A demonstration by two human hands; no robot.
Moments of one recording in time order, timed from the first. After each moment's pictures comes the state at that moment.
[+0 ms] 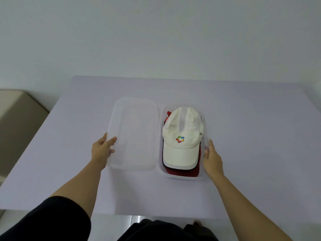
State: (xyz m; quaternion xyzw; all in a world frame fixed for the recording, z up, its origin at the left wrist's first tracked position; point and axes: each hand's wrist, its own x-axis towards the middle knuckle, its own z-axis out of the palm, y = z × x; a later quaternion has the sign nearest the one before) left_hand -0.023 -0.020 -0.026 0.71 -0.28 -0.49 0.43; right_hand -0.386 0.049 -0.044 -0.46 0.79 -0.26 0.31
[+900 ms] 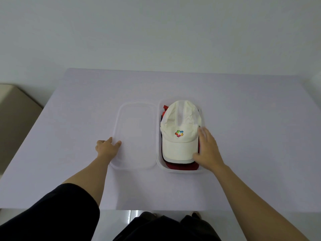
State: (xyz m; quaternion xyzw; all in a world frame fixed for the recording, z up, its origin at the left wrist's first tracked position) left_hand -0.024 -0.033 -0.068 0.82 -0.45 -0.35 0.07; right_hand -0.373 0.044 -0.017 -0.66 0.71 -0.13 0.20
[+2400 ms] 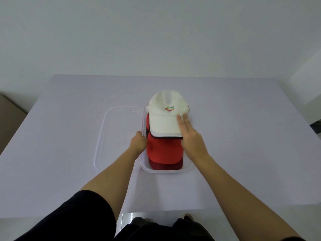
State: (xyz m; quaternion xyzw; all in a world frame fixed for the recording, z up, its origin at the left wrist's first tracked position) left_hand -0.186 -0.022 -0.005 0.70 -0.50 -0.49 0.15; right_hand -0.372 0.030 0.021 -0.72 0.66 -0.21 0.03
